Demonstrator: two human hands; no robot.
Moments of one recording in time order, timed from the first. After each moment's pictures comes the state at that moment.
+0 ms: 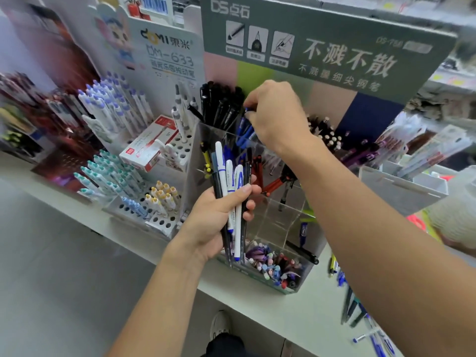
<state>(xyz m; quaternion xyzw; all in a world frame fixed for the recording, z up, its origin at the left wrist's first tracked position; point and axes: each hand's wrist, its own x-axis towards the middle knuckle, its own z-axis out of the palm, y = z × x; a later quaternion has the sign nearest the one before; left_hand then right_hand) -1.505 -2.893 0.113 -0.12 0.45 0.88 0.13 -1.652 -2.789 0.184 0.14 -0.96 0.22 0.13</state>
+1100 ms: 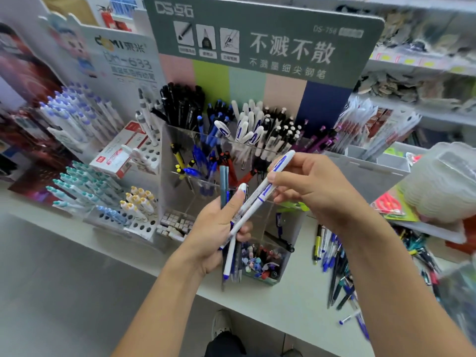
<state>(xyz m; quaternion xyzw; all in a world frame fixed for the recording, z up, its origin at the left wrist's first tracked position) -1.491 -2.846 0.101 -0.12 0.49 0.84 0.19 -1.528 -2.672 0.165 -0.02 -0.71 0.69 -0.15</state>
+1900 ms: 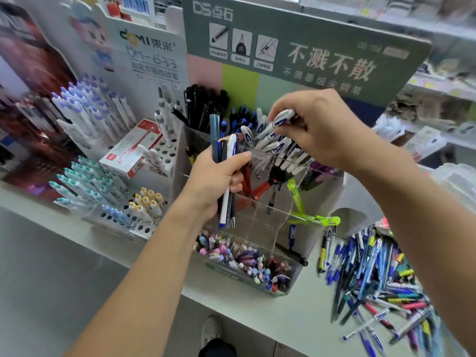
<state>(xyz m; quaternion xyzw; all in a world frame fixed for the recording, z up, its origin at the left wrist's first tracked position) -1.566 -2.887 0.130 -0.06 0.59 0.81 0.06 -1.614 -2.702 0.220 0.33 -0.92 0.17 0.13</state>
